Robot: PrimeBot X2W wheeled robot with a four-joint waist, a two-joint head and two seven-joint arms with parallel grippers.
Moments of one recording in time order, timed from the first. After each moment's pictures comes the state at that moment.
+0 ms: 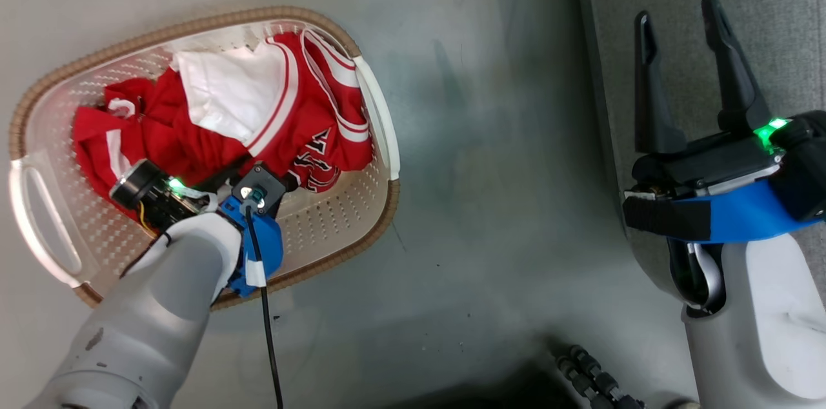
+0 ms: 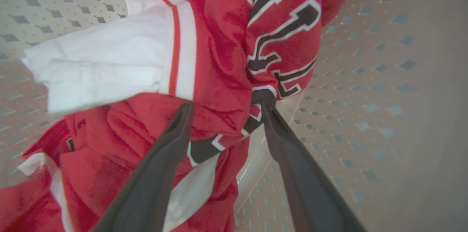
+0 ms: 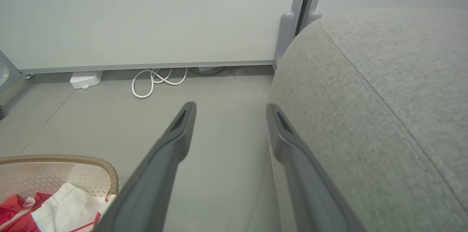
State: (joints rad) left arm -0.88 0.19 -0.89 1.27 -0.19 -0.13 -0.23; right arm -0.46 -0.05 0.04 0.02 0.12 0.13 -0.26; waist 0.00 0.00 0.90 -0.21
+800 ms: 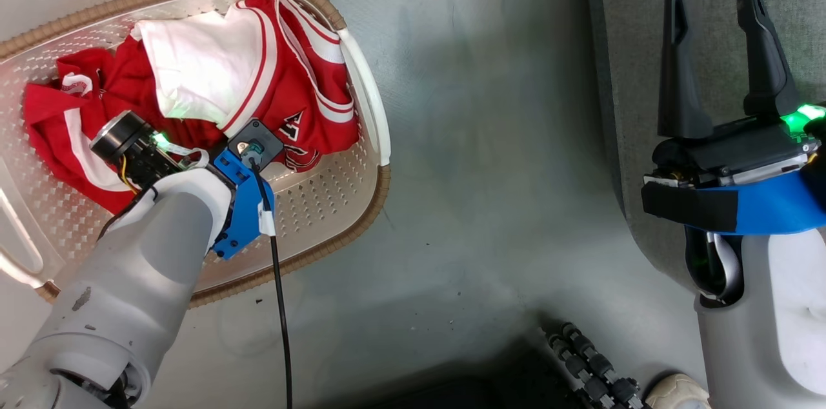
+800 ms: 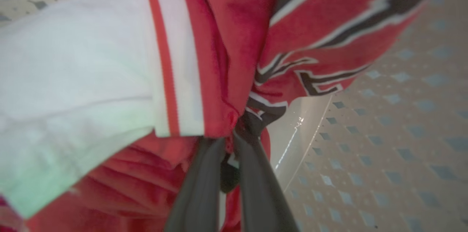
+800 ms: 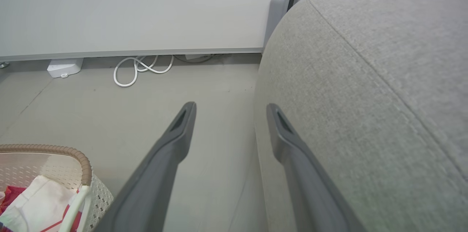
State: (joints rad) left arm -1.00 0.21 -0.98 1.29 -0.19 -0.13 -0.08; right arm -0.48 -0.05 0.01 -0.02 0.13 0.13 -0.26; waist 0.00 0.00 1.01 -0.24
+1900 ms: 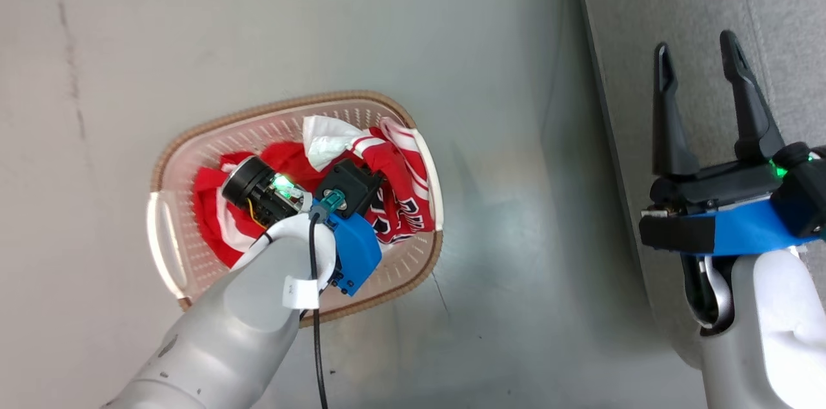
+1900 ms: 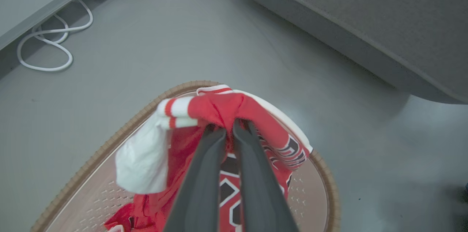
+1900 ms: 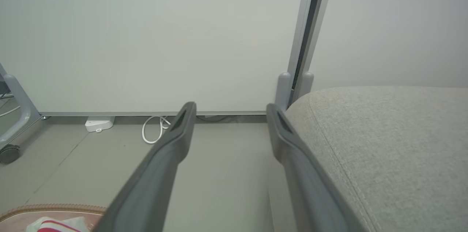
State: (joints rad) left arm -0.85 0.10 -0.98 1.05 -0.42 -0.13 -0.26; right arm -0.41 -0.05 -0.02 0.05 0.06 0.13 -0.26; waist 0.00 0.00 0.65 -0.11
